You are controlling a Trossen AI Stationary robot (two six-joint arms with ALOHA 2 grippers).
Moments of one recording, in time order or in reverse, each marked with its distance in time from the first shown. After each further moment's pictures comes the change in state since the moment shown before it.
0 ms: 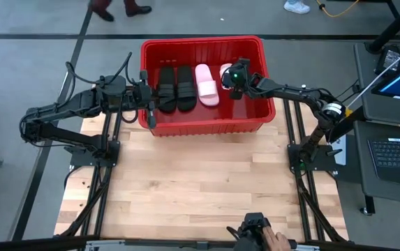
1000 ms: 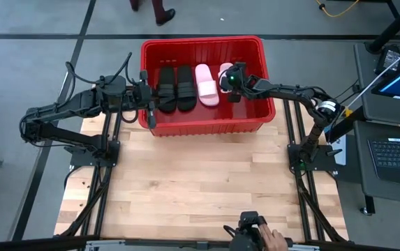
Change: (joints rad) left arm 0.000 0.000 0.000 0.000 0.003 -0.006; right arm -0.008 0.065 0.001 -0.001 -0.038 0.000
